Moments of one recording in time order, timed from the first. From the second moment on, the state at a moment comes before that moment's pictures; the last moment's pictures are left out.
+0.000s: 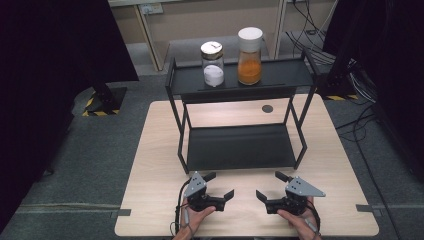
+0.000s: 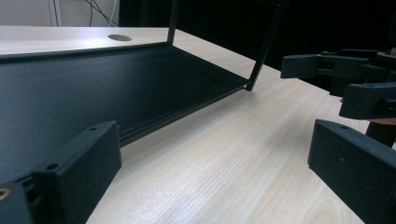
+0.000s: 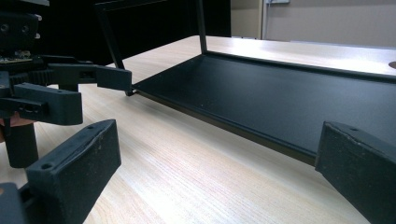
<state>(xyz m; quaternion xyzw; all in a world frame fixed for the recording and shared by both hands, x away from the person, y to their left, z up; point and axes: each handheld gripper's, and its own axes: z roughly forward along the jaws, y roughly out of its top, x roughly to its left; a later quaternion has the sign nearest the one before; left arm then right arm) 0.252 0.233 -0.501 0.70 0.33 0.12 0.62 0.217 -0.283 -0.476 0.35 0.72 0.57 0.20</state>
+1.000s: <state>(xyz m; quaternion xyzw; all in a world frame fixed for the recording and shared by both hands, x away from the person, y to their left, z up) 0.251 0.235 -0.500 0.70 0.34 0.13 0.62 0.217 -0.283 -0.478 0.35 0.71 0.57 0.20</state>
